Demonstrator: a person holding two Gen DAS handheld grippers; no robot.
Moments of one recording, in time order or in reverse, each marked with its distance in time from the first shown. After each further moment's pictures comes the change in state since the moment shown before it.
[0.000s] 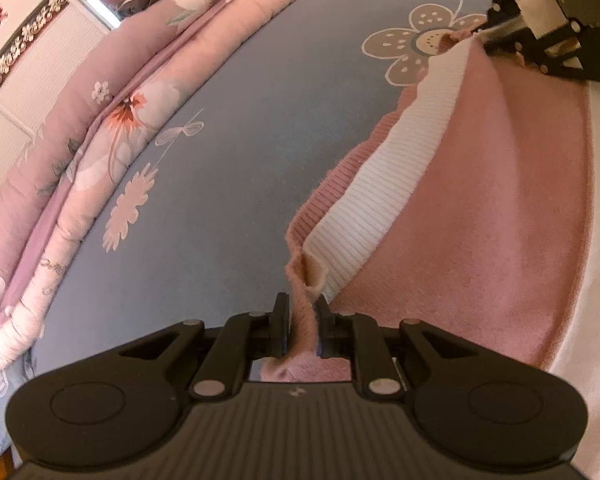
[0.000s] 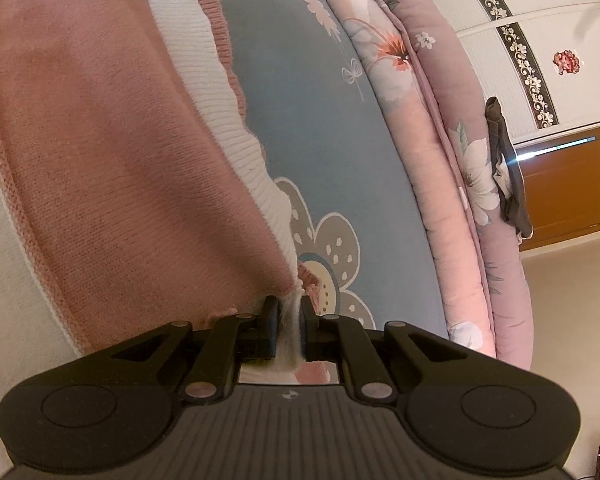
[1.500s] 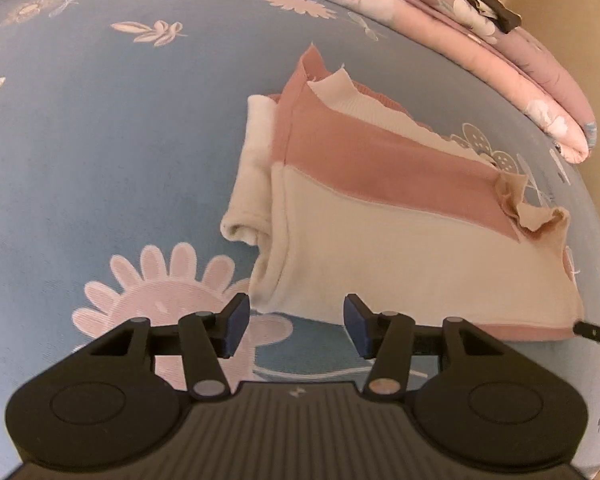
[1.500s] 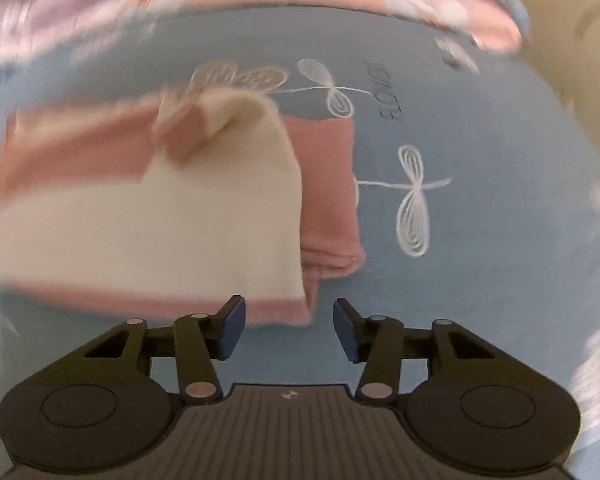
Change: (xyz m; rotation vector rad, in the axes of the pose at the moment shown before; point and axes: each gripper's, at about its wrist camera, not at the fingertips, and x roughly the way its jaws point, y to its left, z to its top) left arm -0.146 -0.006 -0.147 -1.193 0.126 -0.183; right arm -0.122 -0.067 -0.210 1.212 0.209 0.411
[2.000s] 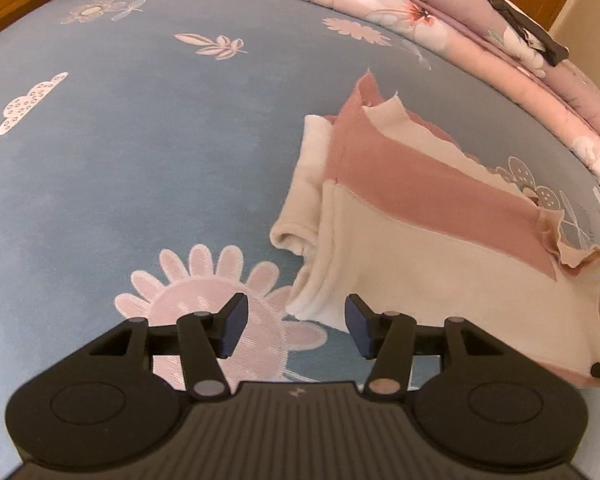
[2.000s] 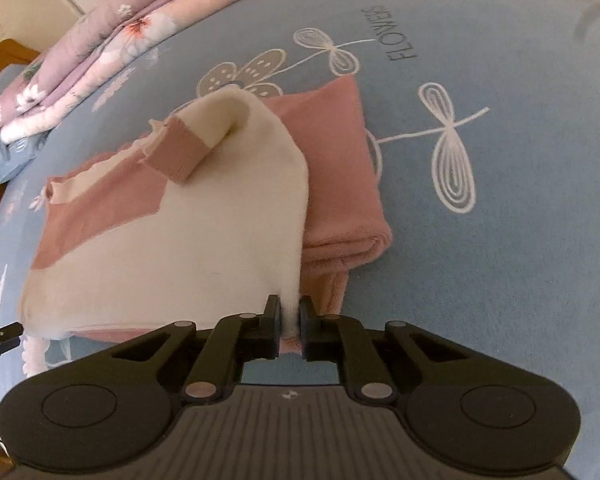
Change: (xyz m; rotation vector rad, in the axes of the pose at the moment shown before) left arm -0.011 -0.005 -0.012 -0.101 -0.079 0.133; right arm 0.029 -0.039 0.005 0.130 0.116 0.267
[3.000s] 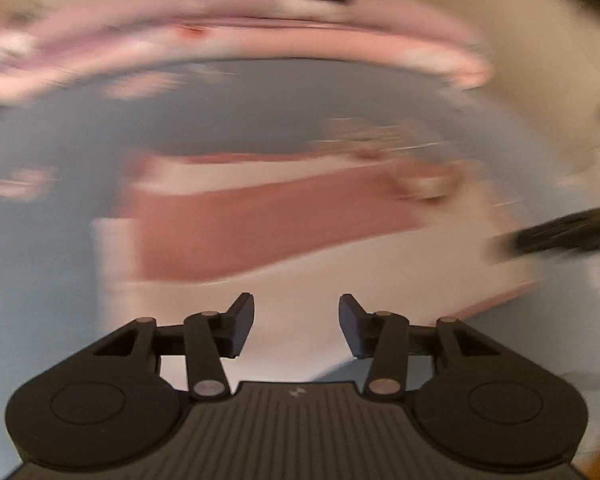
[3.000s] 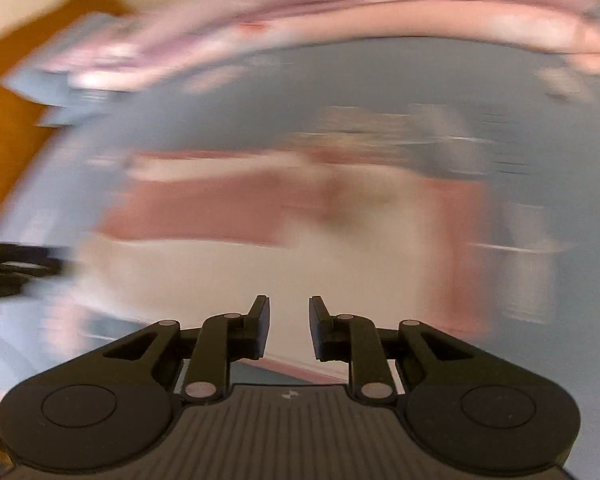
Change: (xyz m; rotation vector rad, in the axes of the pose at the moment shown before) left arm -0.011 -0.097 0.019 0.530 0.000 -0.345; right arm -0.012 0.118 0.009 -0.269 -0.055 0.226
